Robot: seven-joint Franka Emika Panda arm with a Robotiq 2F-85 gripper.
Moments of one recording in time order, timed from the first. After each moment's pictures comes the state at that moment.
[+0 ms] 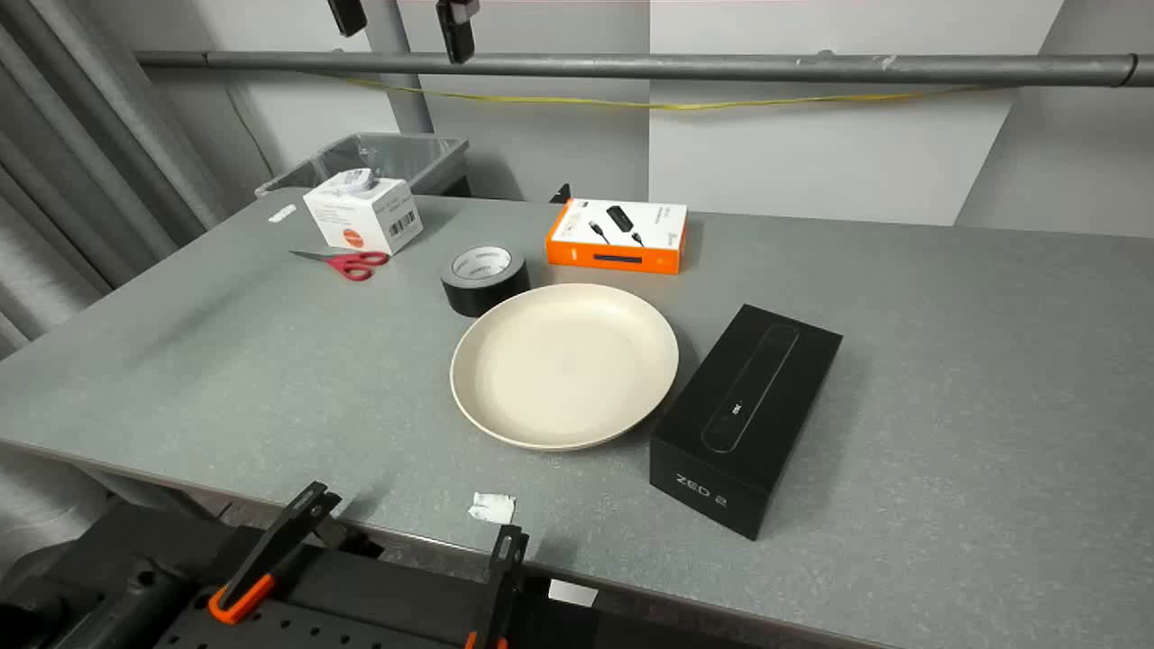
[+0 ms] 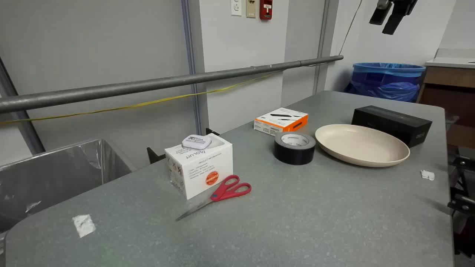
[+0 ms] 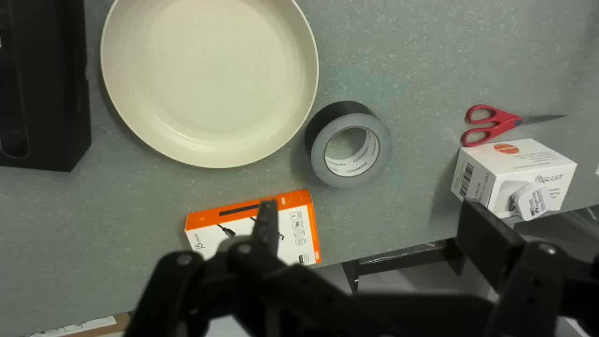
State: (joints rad) arm 0.01 -0.51 -0.08 -2.60 0.14 2.31 0.02
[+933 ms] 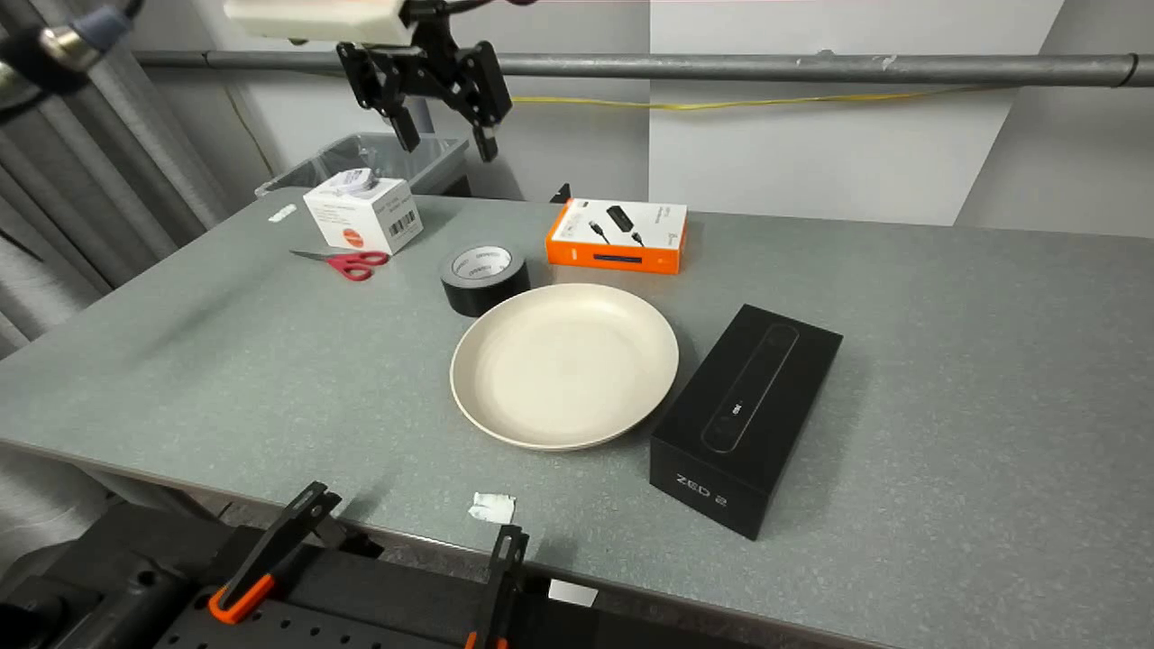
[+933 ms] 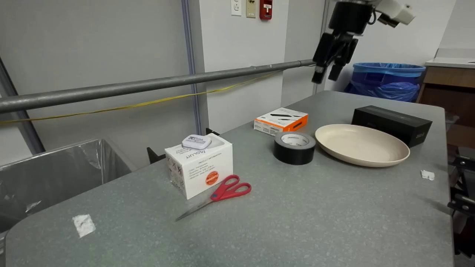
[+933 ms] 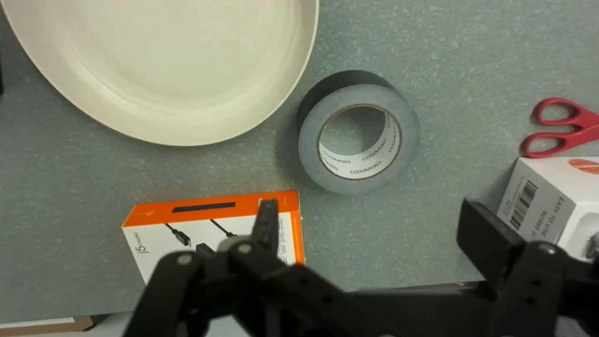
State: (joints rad) arm 0.01 -0.03 0.06 -2.46 0.02 2.63 0.14
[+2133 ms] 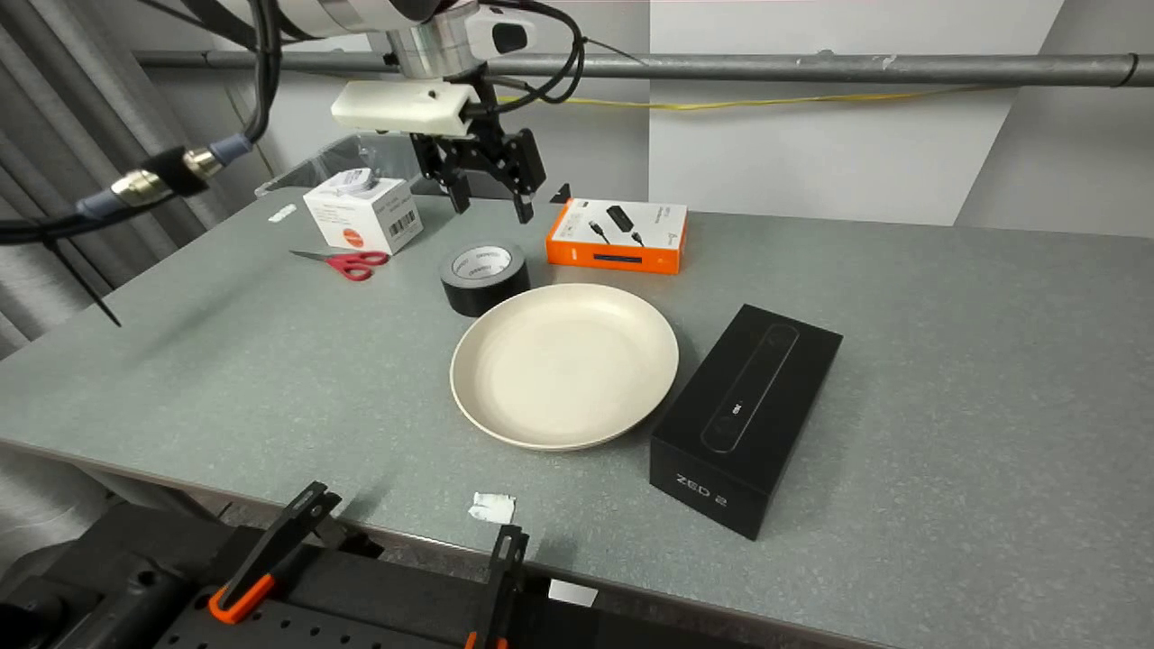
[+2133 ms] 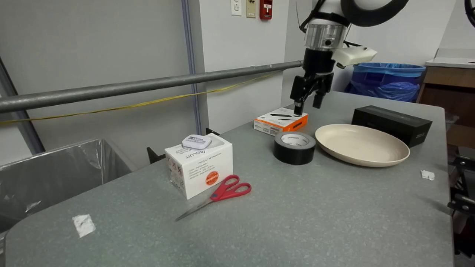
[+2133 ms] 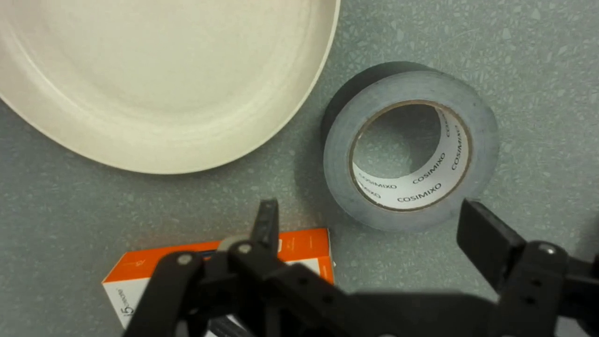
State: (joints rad) arm 0.05 0.29 0.00 -2.25 -0.09 2.63 0.30
